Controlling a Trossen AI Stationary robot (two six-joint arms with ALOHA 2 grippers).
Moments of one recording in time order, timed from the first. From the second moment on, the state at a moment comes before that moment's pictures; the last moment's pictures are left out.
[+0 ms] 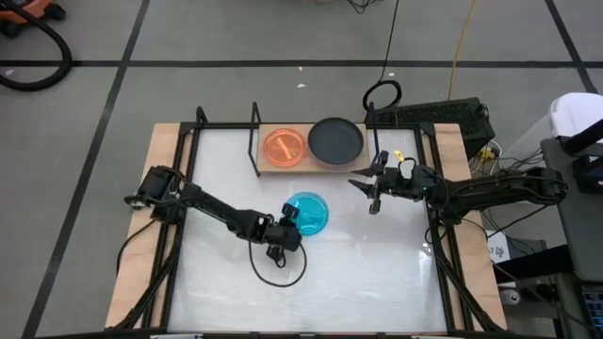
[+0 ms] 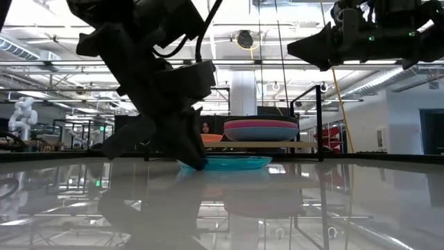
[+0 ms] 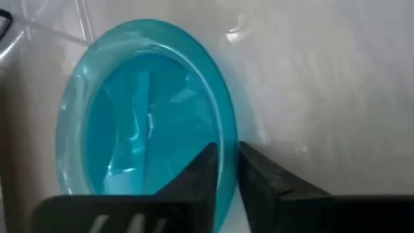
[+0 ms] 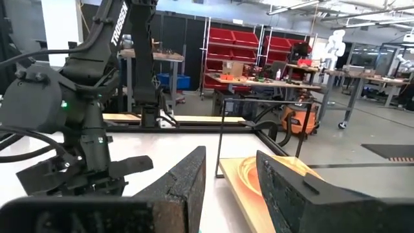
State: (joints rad) left arm -0.25 1.91 1.00 -0.14 -0.35 0.37; right arm -0.13 0.95 0.21 0.80 0.08 -0.09
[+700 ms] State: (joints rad) left arm -0.04 1.63 1.13 -0.42 -0.70 0.55; right arm -0.13 0.95 0.21 0.84 0.08 -0.09
